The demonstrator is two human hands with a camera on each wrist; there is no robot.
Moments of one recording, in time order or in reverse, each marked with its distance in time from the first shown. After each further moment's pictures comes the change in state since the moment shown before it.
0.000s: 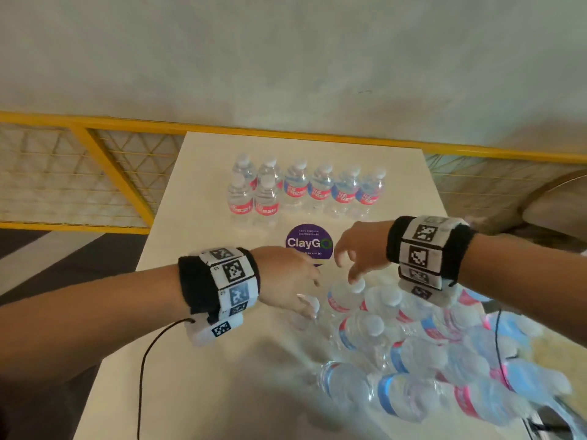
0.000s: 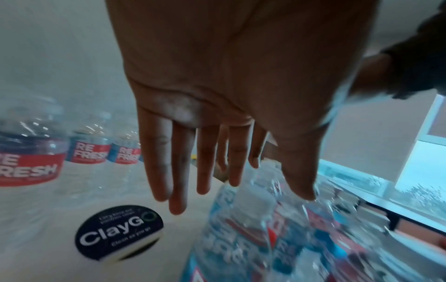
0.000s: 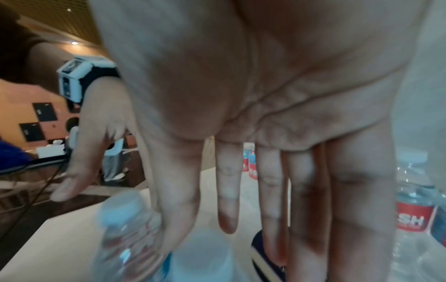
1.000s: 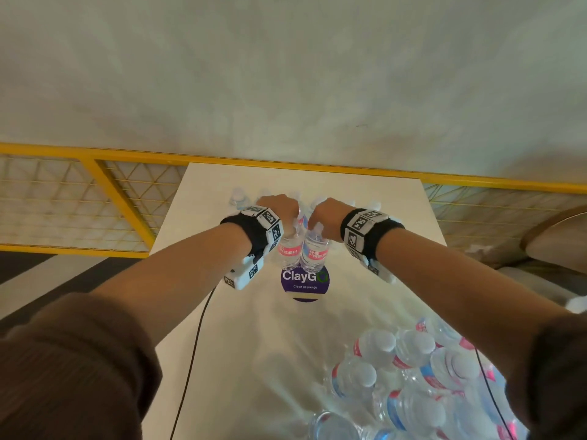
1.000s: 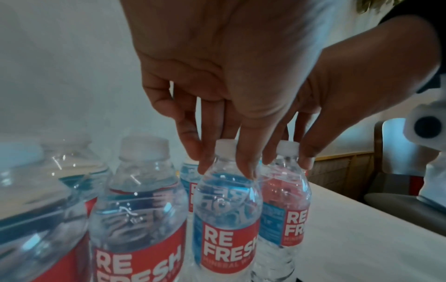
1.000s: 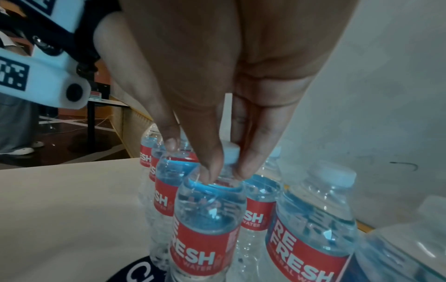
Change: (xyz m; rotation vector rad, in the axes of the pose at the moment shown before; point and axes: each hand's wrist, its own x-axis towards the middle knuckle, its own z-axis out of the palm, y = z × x) left_hand 0.099 -0.069 -0.091 0.124 0.245 -0.541; right_hand 0.102 0.050 -0.055 0.104 0.405 0.056
